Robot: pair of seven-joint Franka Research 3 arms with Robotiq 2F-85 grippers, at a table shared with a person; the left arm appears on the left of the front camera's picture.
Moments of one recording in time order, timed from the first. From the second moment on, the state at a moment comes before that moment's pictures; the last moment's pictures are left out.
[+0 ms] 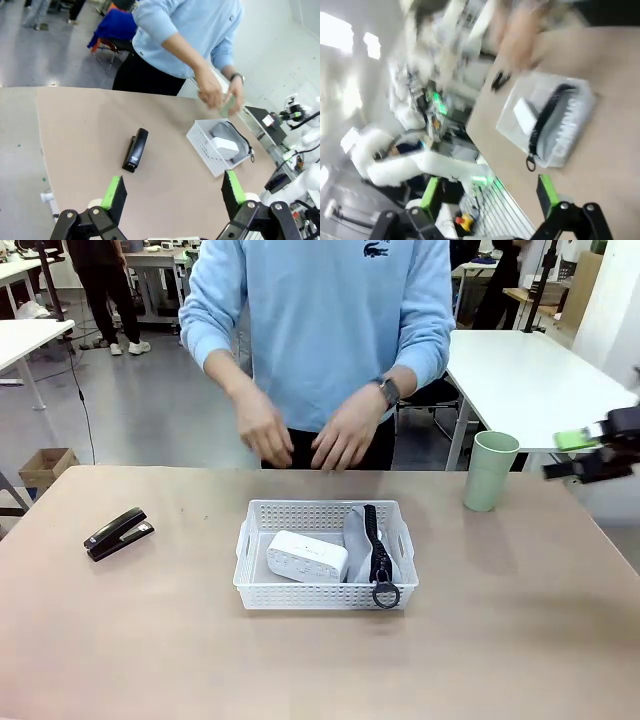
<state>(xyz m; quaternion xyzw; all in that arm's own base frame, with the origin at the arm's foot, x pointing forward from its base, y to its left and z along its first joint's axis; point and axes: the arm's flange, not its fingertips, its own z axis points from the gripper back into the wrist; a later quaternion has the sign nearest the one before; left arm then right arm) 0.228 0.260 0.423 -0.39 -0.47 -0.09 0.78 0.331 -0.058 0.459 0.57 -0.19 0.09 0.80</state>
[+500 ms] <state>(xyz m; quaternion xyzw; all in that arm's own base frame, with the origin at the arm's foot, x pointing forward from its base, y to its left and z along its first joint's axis) 0.228 0.261 0.424 -0.39 -0.47 -0.09 0.78 0.309 -0.185 0.366 0.61 -0.19 -0.19 0.74</state>
